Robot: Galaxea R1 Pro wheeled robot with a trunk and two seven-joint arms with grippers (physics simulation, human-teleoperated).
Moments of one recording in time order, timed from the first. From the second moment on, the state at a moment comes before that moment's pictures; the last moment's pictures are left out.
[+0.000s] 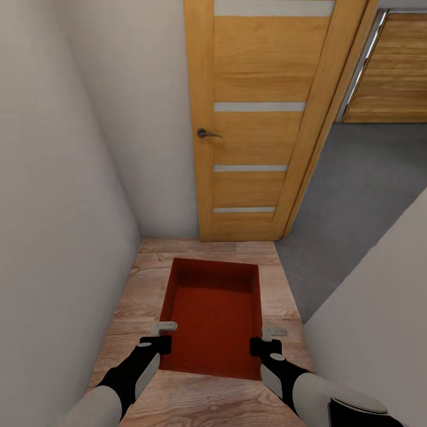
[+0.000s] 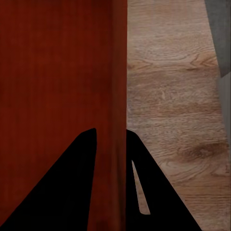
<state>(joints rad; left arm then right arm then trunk) -0.61 -0.06 -0.23 -0.46 0.24 0.21 0.23 -0.76 0.12 1.44 -0.04 -1.47 -0.21 -0.21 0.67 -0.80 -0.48</state>
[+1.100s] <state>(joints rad) -0.61 -0.06 -0.23 -0.46 0.24 0.22 0.23 -0.76 0.12 1.44 -0.04 -1.47 -0.21 -0.21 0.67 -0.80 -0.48</state>
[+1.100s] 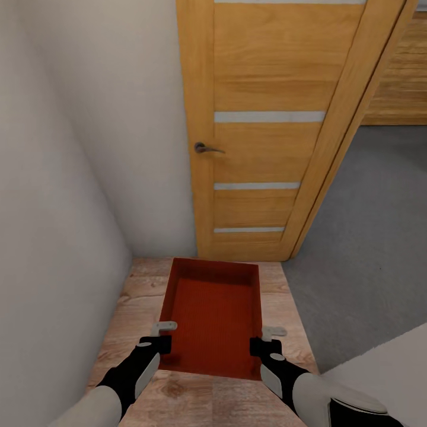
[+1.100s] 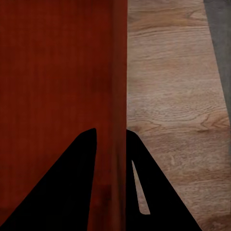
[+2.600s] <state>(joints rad) -0.61 -0.06 -0.23 -0.46 0.24 0.22 0.23 -0.76 0.12 1.44 -0.04 -1.47 -0.21 -0.21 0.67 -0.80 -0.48</state>
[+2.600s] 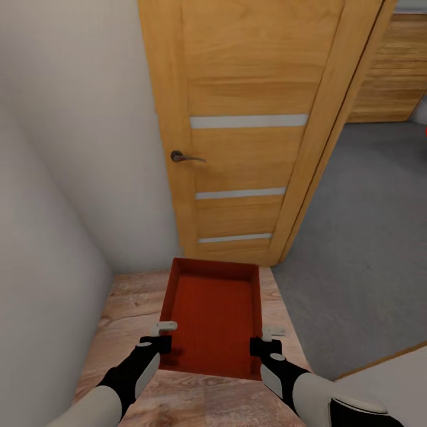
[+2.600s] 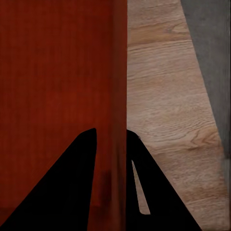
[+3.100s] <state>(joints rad) -0.61 -0.06 -0.23 -0.46 0.24 0.22 0.23 -0.76 0.12 1.44 -0.04 -1.47 -0.21 -0.21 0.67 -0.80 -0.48</state>
